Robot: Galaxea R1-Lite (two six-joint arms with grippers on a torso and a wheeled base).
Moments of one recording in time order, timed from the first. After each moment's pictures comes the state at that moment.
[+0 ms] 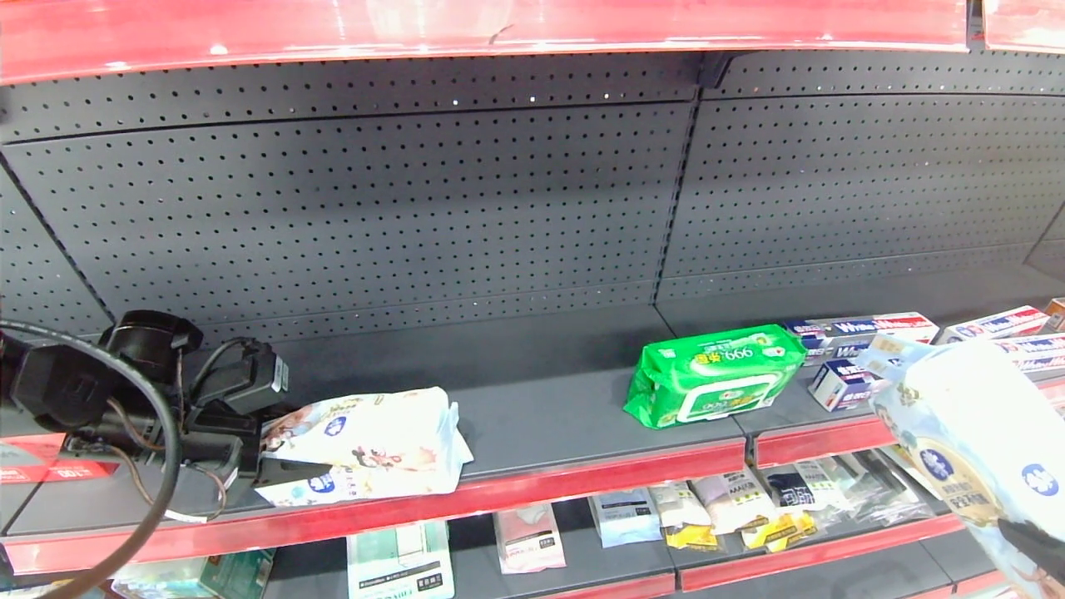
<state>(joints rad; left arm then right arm) 0.14 1.88 -0.84 0.09 -0.80 1.24 -0.02 0.88 -0.37 0.07 -0.14 -0.42</state>
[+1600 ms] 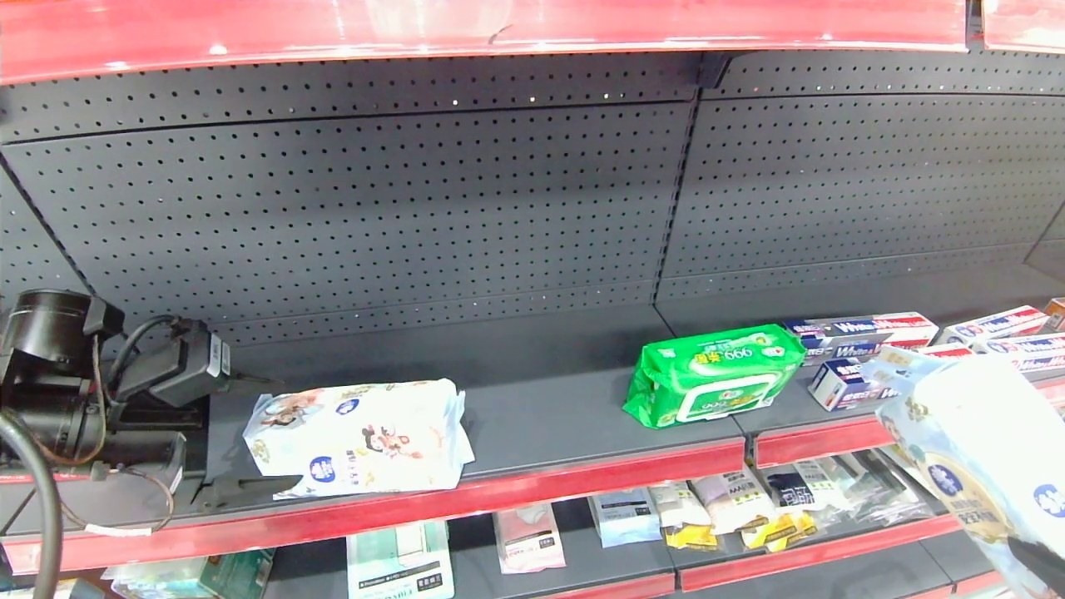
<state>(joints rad) 0.19 1.63 -0.76 0.11 -0.83 1.15 -0.02 0.82 -0.33 0.07 -0.14 -0.44</state>
